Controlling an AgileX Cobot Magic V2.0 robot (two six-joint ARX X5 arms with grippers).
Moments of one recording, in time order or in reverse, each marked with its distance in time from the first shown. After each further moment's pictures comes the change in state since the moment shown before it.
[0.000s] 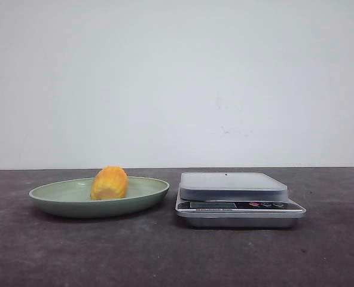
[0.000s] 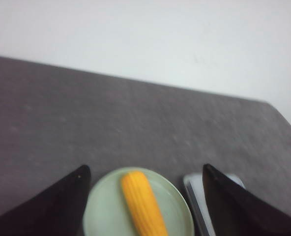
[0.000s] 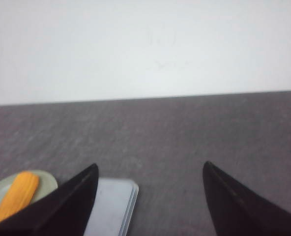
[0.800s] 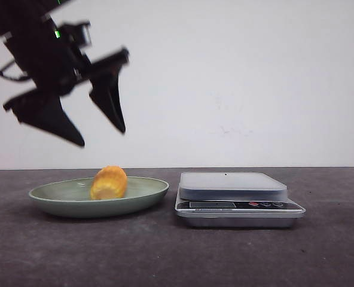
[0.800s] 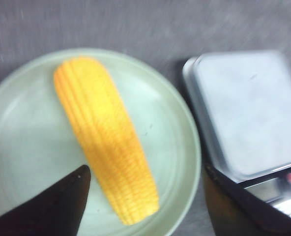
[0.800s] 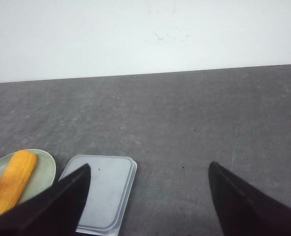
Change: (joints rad) left arm -0.282 0.620 0.000 0.156 -0.159 -0.068; right arm 0.000 0.010 0.000 -0.066 -0.001 0.000
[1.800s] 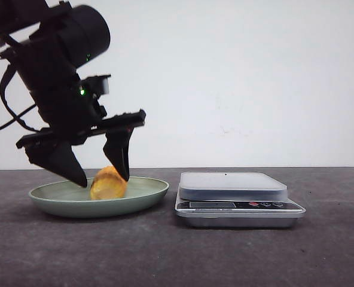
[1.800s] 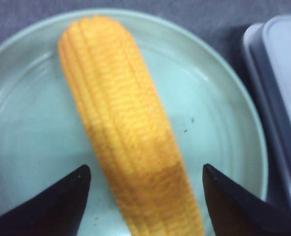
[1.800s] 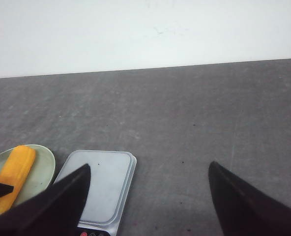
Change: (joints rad) left arm -0.031 0.184 0.000 0.101 -0.114 -0.003; right arm 0.000 0.000 0.000 -0.015 0.000 0.000
